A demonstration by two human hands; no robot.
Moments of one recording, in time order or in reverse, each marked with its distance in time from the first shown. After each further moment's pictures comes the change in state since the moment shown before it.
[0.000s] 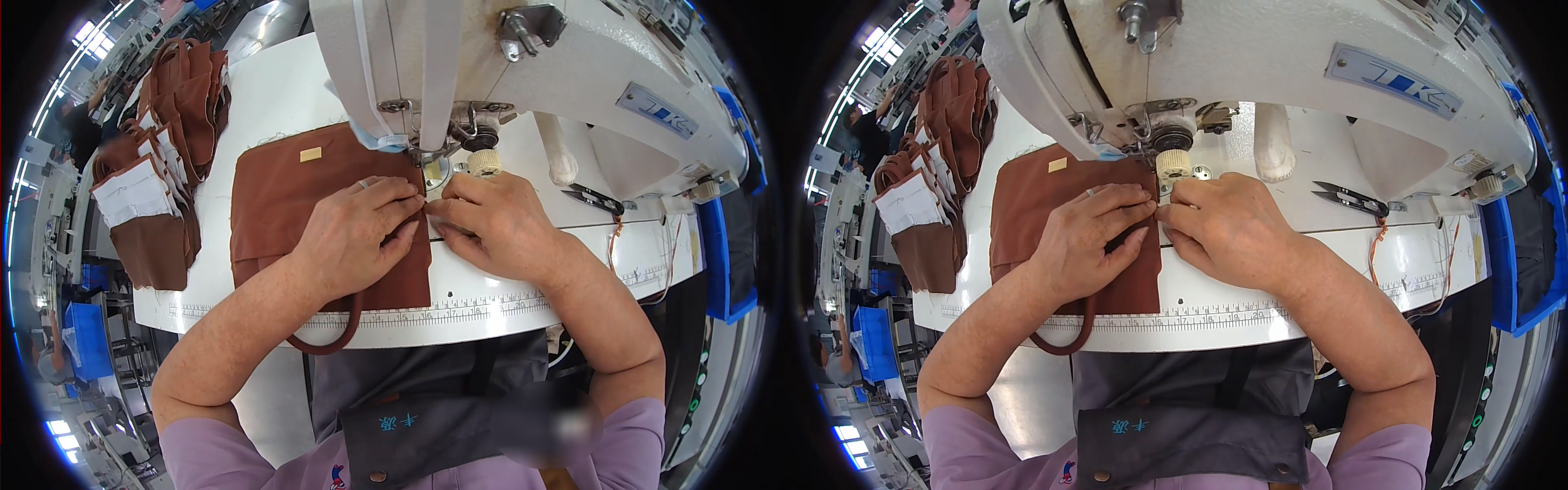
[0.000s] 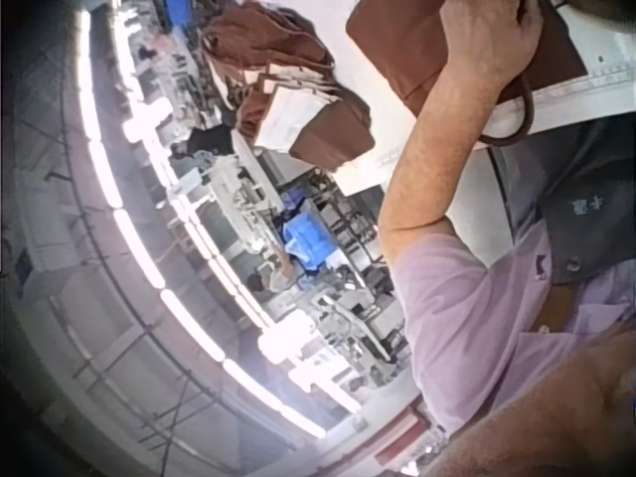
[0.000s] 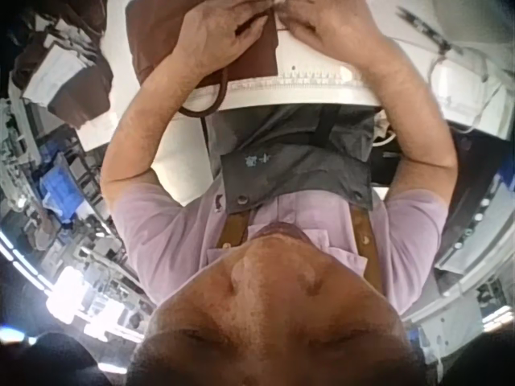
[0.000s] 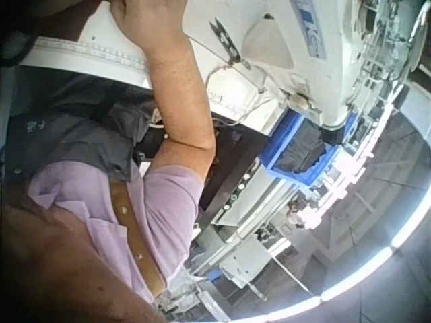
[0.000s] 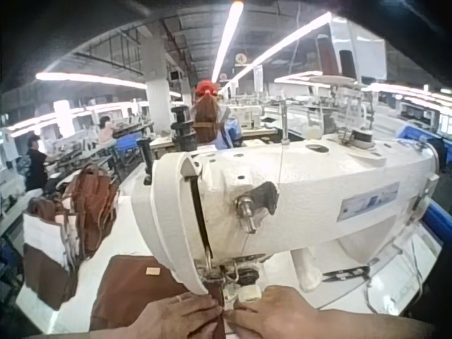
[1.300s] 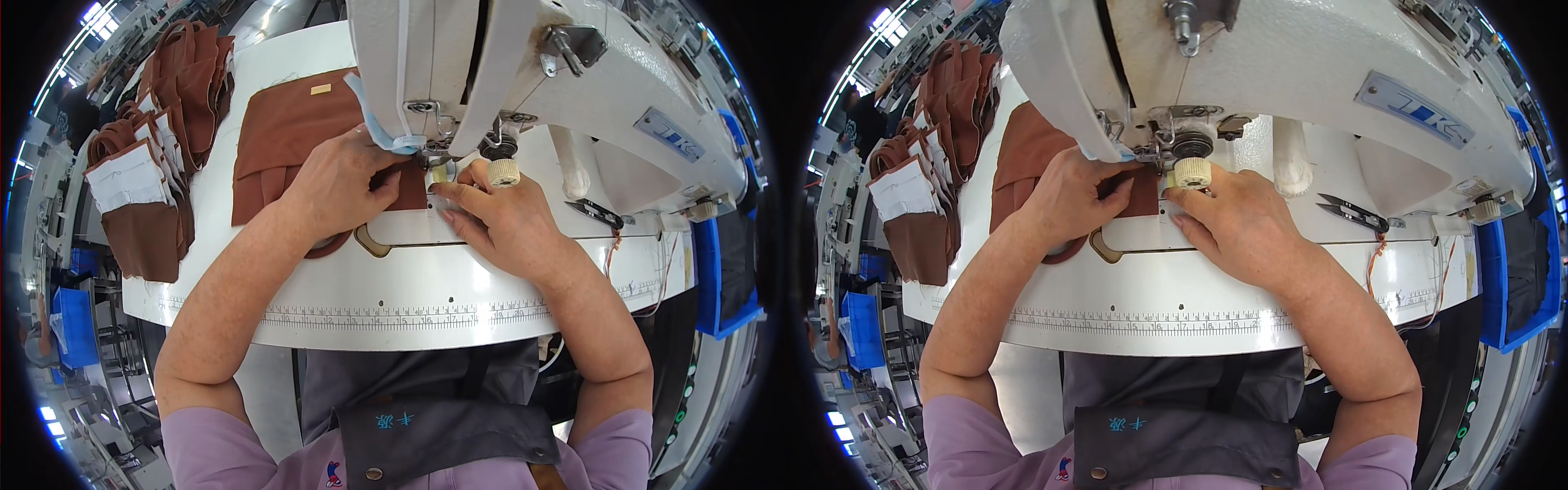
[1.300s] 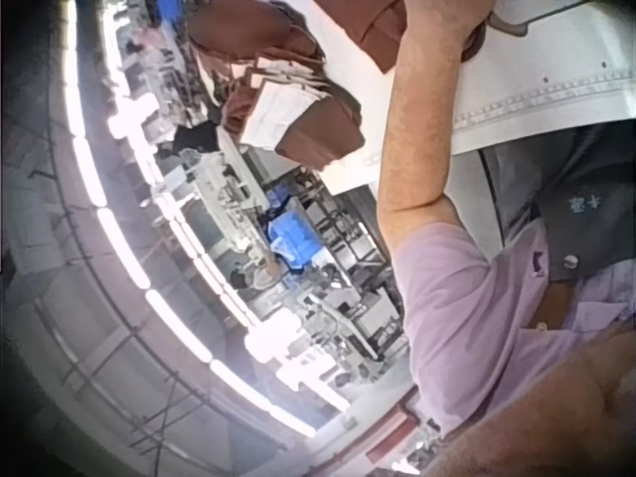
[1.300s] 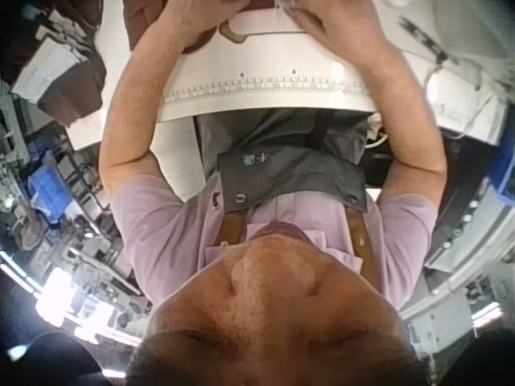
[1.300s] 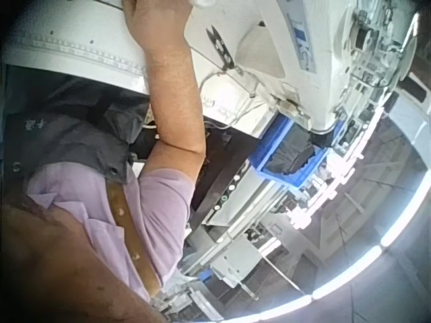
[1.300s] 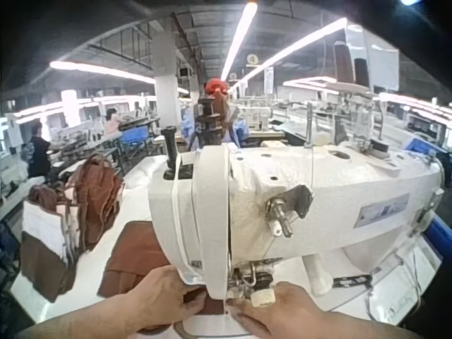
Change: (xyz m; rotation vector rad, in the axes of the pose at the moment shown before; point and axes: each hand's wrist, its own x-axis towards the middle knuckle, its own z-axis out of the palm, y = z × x) left_hand 0.029 -0.045 -0.007 0.013 0.012 -0.062; right_hand 0.002 0.005 0.003 -0.054 -0.033 0.167
